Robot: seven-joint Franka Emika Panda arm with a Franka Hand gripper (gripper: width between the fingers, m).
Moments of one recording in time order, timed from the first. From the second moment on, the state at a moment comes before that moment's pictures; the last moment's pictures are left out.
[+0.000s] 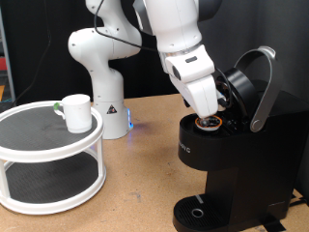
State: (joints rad) arm 0.24 -0.13 -0.12 -2.33 0.36 2.22 -0.79
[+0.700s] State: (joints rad) arm 0.24 -0.13 -0.11 -2.33 0.35 2.22 -0.79
